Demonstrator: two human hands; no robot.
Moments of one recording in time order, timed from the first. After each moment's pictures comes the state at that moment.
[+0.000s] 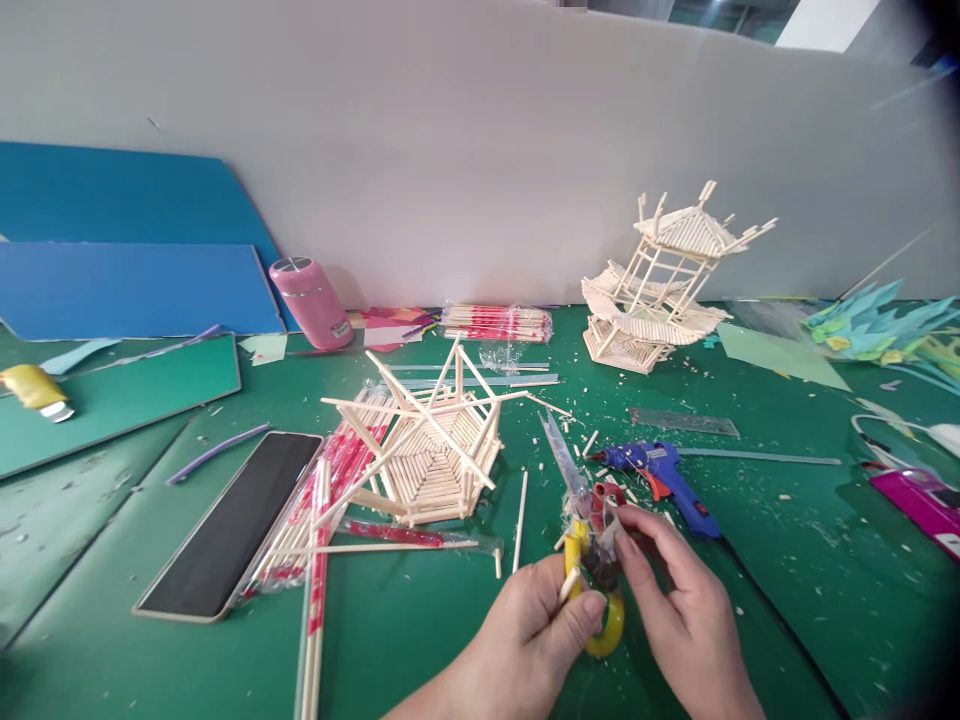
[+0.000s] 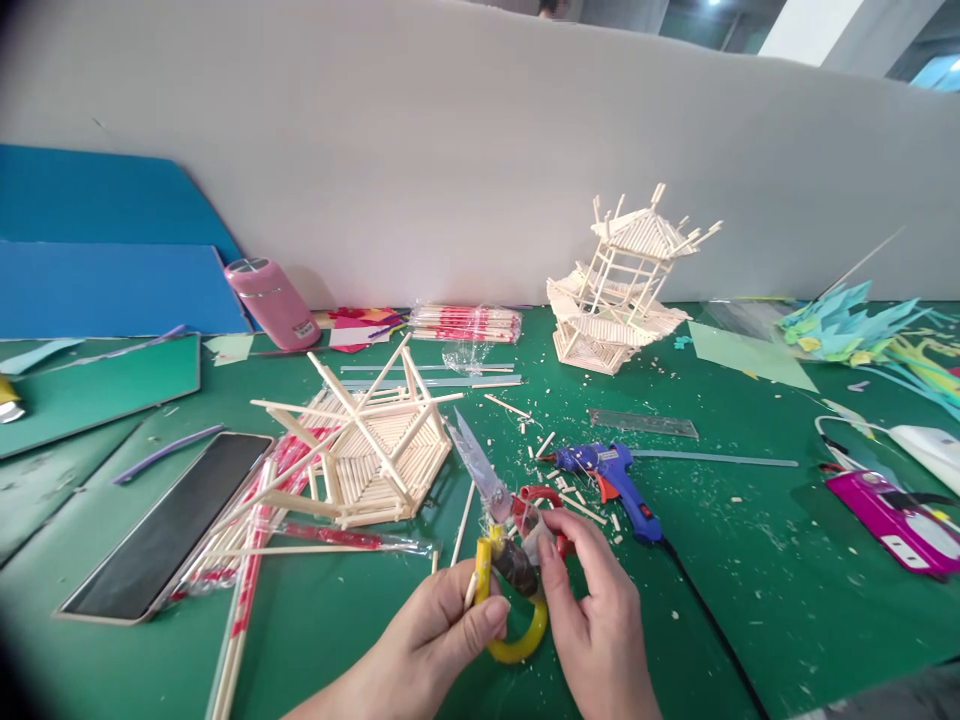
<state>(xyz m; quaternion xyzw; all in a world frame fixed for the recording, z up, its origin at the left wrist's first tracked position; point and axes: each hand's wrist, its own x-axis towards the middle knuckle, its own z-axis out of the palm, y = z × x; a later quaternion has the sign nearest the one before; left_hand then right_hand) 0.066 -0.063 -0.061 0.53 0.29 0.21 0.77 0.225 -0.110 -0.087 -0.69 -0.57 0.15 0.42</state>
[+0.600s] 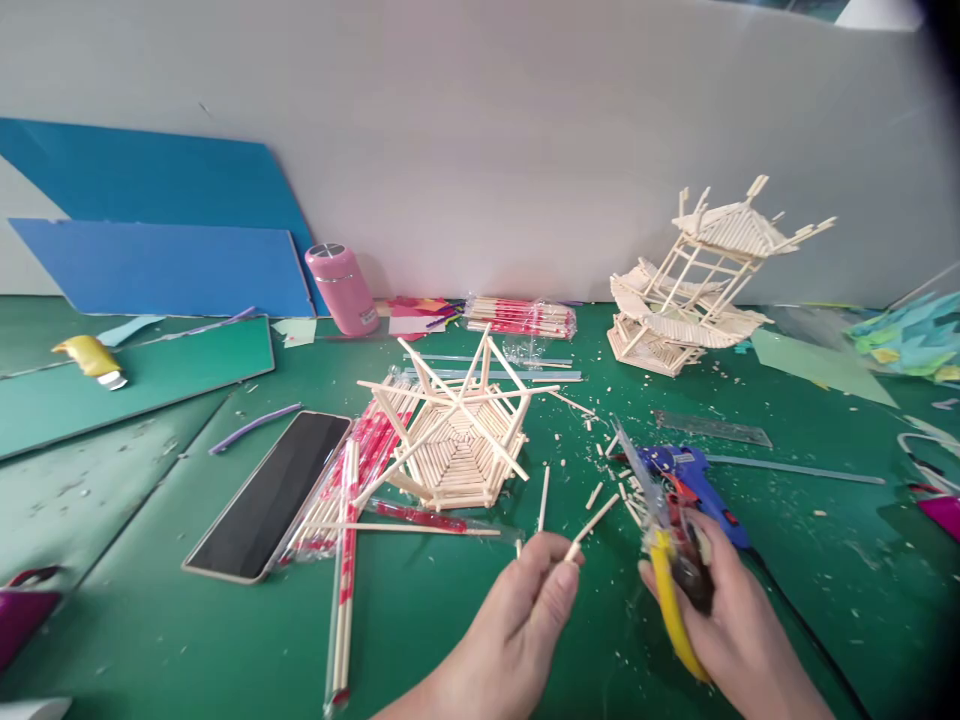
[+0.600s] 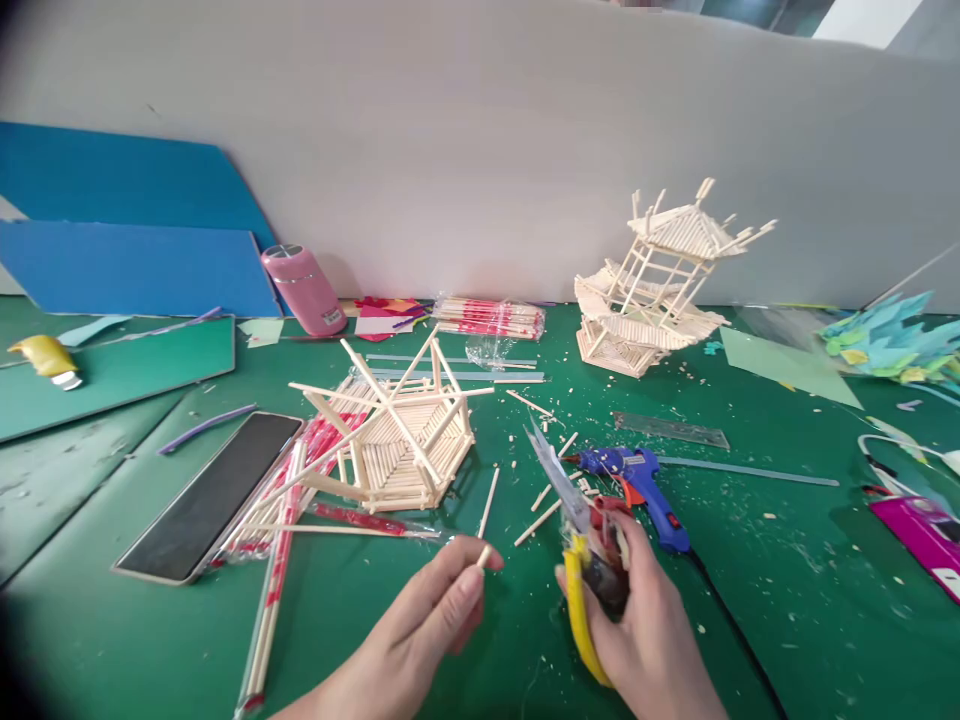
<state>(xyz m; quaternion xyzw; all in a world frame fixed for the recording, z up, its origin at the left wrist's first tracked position) 0.040 -0.066 -0.054 0.54 0.37 0.23 0.72 0.247 -0.118 -0.090 -0.74 -0.57 0.21 0.30</state>
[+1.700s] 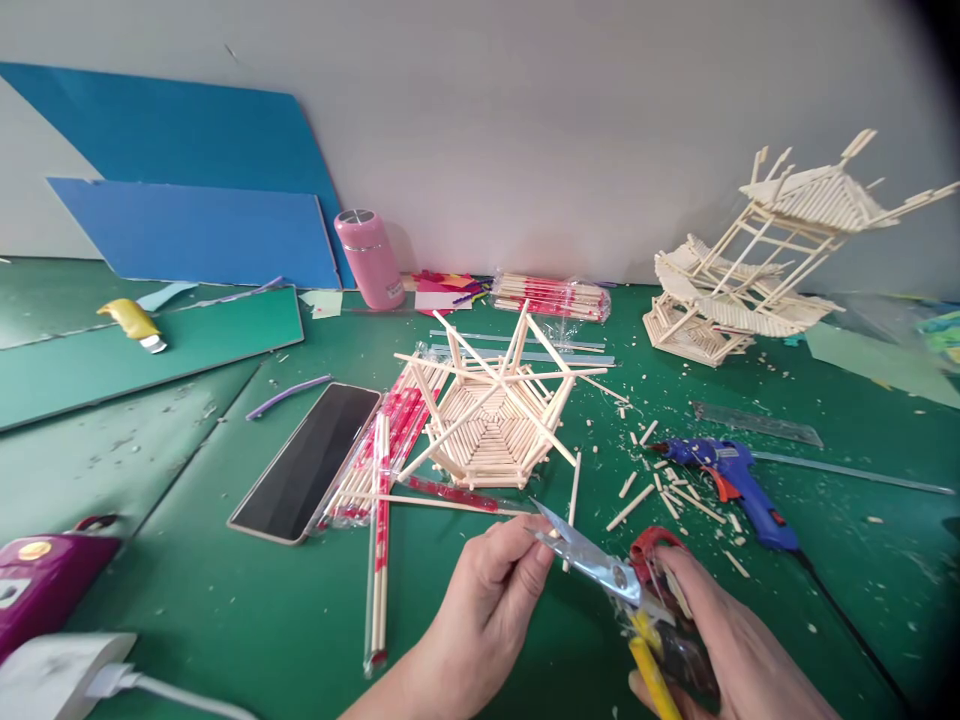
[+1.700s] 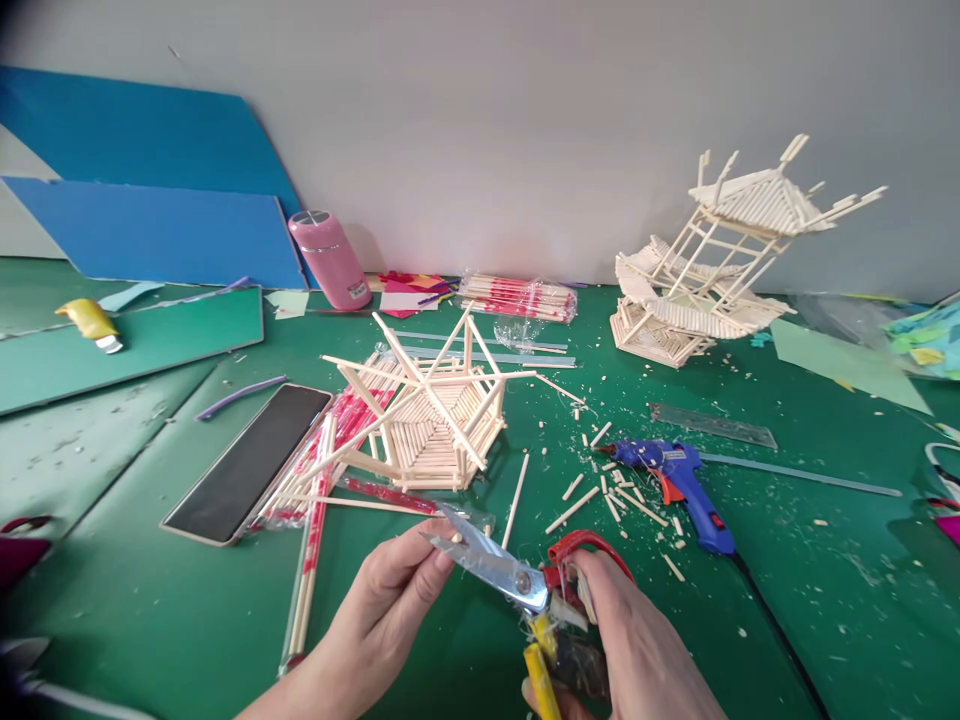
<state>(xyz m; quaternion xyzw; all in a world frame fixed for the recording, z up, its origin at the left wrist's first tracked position) -0.001 -0.062 -0.069 0.66 0.37 0.37 0.55 0.220 -0.143 -0.083 -0.65 -0.74 0.15 0.04</state>
